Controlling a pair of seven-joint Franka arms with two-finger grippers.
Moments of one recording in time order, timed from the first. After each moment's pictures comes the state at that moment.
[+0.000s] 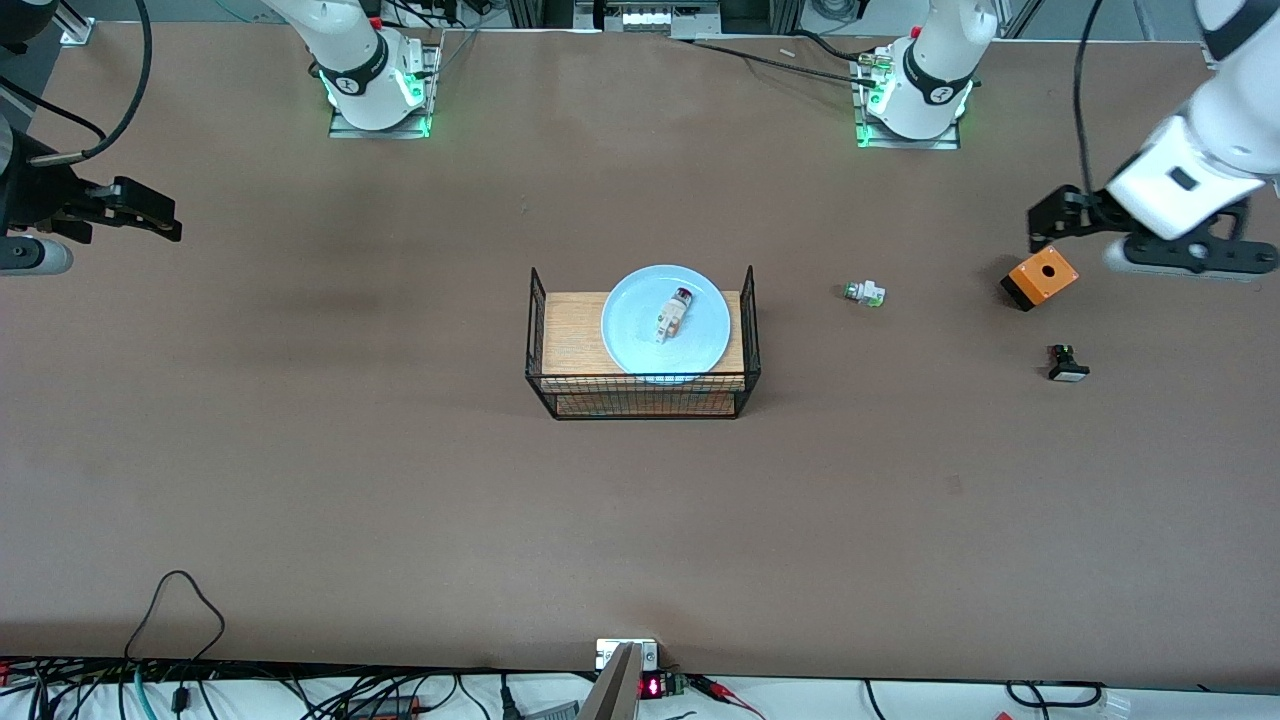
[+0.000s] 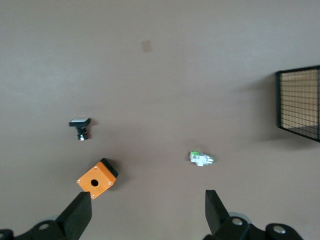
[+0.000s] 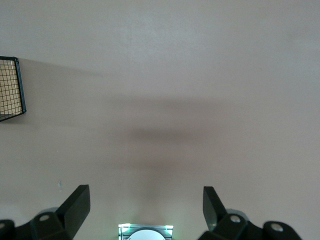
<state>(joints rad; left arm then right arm) -0.09 -0.05 -0.04 -1.73 0.03 1.62 0.00 0.09 0.07 -0.08 -1.51 -0.03 1.44 -0.04</state>
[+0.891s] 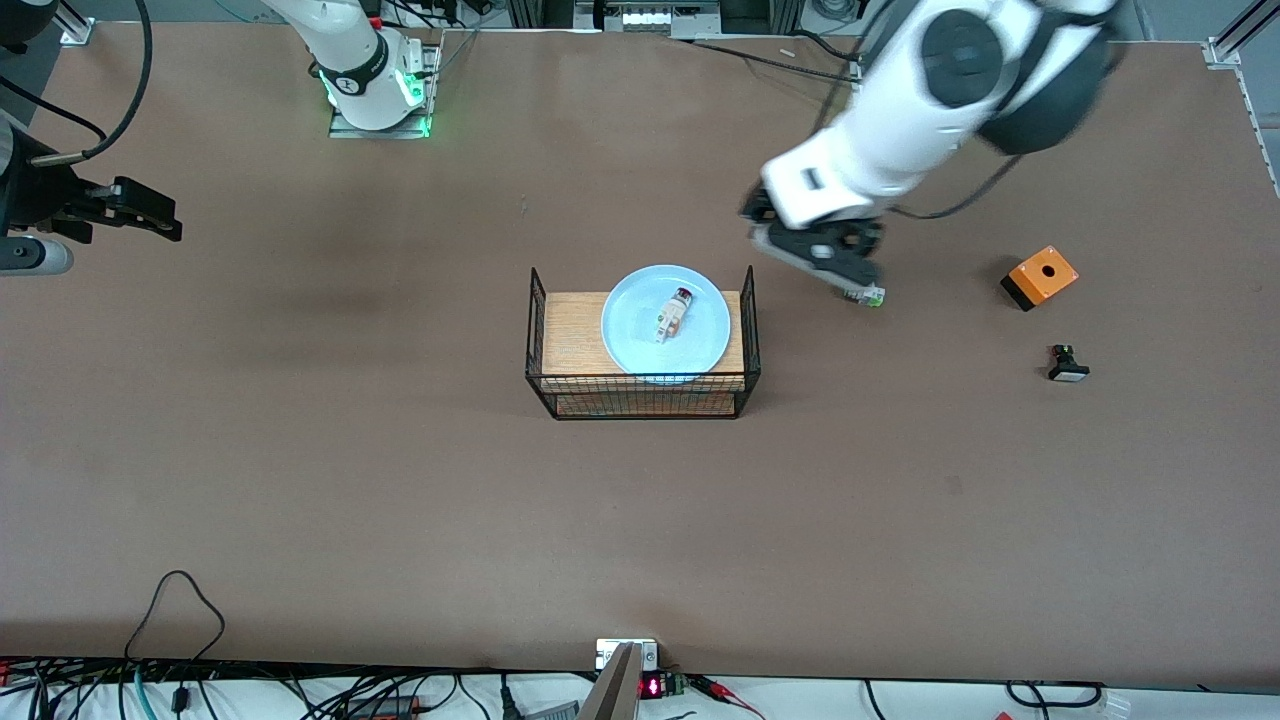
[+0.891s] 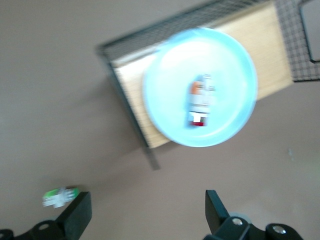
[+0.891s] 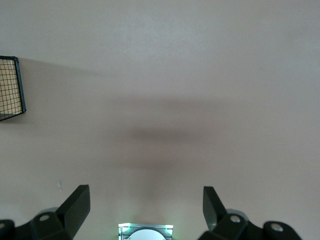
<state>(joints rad) -0.51 0.17 -0.07 -1.71 -0.20 1.86 -0.15 0.09 0.07 -0.08 -1.51 -0.03 1.44 -0.04</state>
